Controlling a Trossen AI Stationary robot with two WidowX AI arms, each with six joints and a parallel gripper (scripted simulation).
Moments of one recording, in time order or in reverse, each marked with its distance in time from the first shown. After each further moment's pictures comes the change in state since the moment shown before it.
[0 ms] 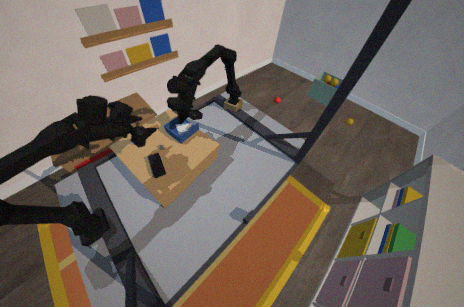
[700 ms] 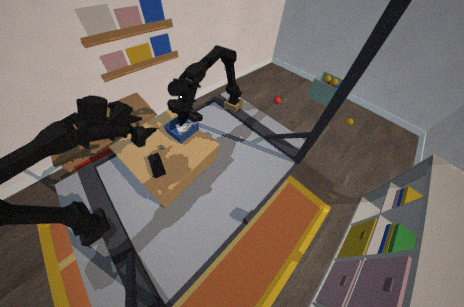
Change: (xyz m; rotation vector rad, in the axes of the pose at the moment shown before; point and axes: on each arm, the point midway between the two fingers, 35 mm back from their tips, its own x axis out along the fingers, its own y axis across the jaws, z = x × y) left arm 0.000 0.000 0.000 0.000 0.000 0.000; right arm 0.011 0.000 -0.004 0.000 -0.005 0.000
